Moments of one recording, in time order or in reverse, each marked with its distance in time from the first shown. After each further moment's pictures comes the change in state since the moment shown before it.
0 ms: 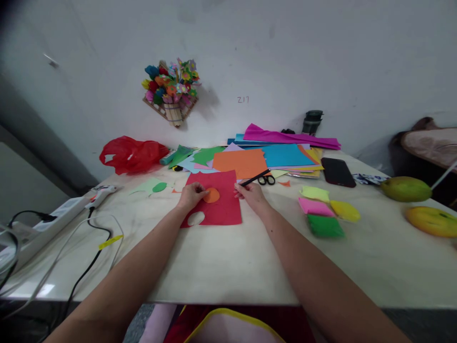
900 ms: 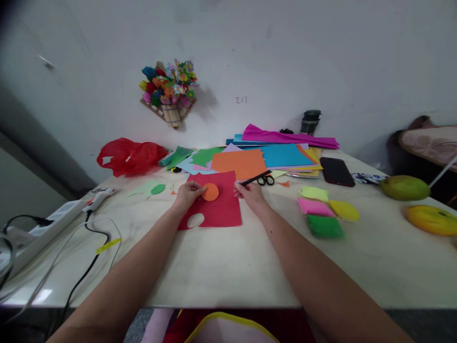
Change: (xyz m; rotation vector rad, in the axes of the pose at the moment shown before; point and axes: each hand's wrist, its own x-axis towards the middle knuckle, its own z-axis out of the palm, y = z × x) left_hand 0.005 0.000 0.002 -0.454 -0.014 -0.106; right_hand -0.001 -0.007 0.003 0.040 0.082 0.015
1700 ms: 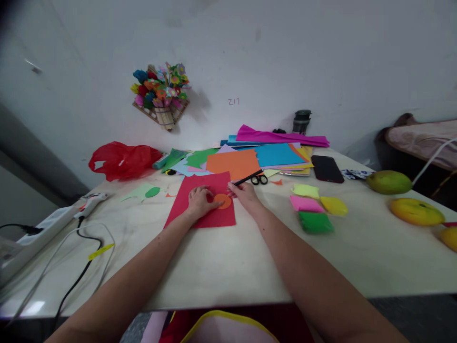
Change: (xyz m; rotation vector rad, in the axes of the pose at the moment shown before) left_hand -0.028 0.022 0.041 0.760 -0.129 0.137; right_hand -0.002 -0.003 0.001 0.017 -0.016 -0.007
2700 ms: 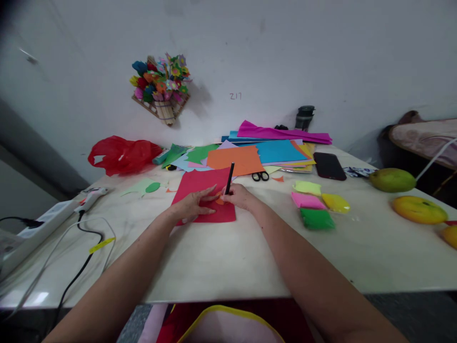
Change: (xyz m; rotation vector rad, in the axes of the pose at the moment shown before) left_hand -0.018 -0.013 -0.040 -0.496 -0.529 0.178; right_hand -0.005 0.001 0.003 -0.311 -0.424 -0.115
